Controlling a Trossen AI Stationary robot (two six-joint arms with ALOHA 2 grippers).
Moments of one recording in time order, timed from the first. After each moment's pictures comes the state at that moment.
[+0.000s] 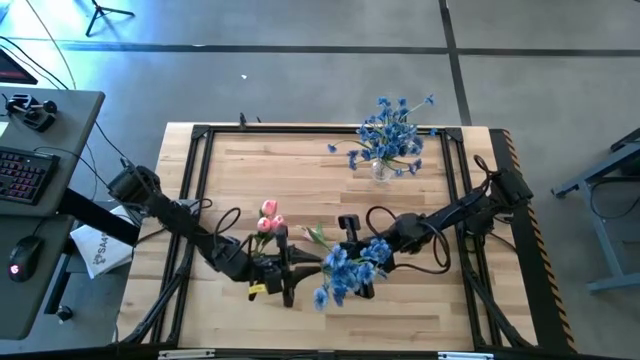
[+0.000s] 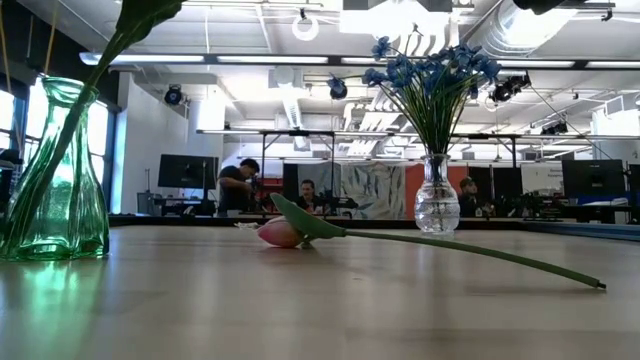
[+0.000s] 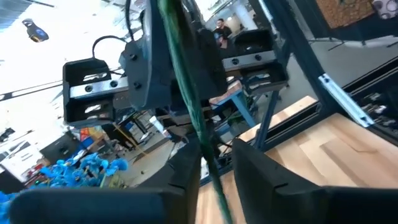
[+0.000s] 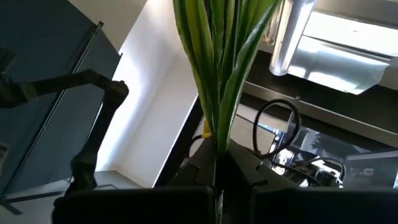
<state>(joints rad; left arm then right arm) -0.60 1.61 0.88 0.86 -0.66 0.69 0.35 1.71 0.94 1.25 -0.13 -0.45</state>
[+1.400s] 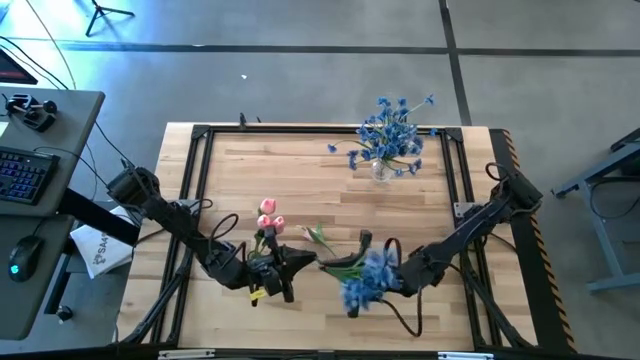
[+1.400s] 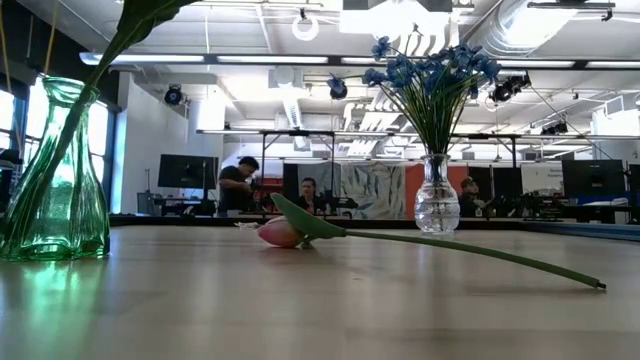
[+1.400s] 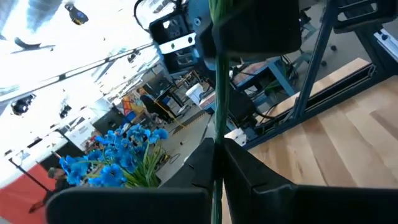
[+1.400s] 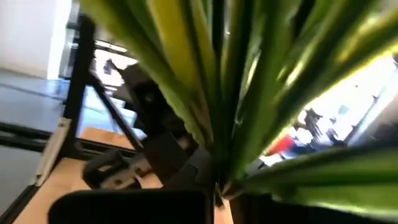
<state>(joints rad) -0.64 1.61 0.87 0.87 -0.92 0.79 0.63 1.68 1.15 0.65 0.77 -0.43</state>
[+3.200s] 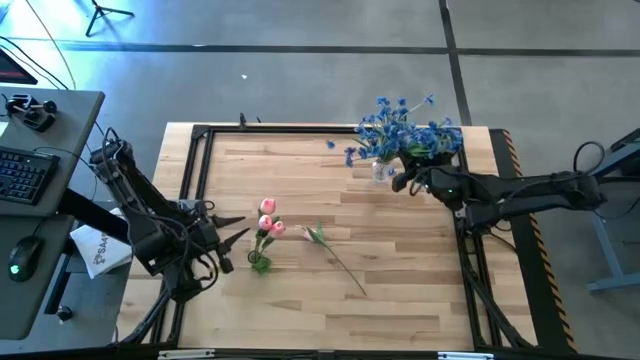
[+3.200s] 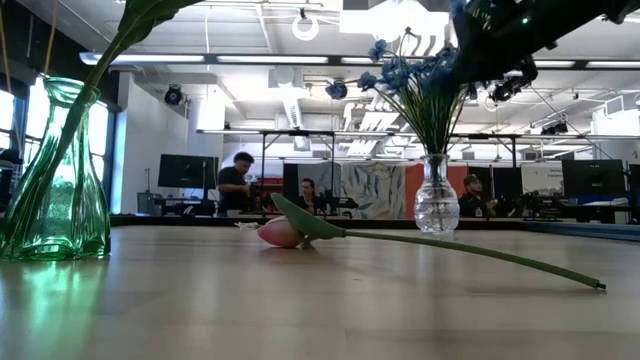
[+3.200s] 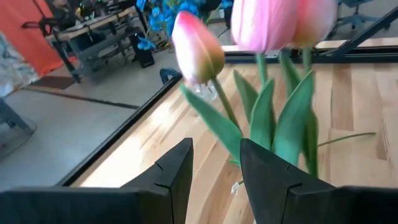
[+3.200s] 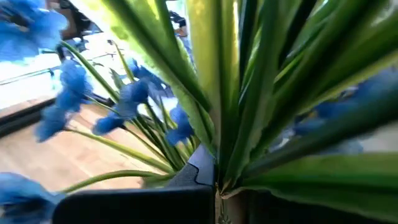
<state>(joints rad) -0.95 1.19 0.97 -1.08 -1.31 -1.07 -0.02 0.85 0.59 -0.05 0.90 0.28</state>
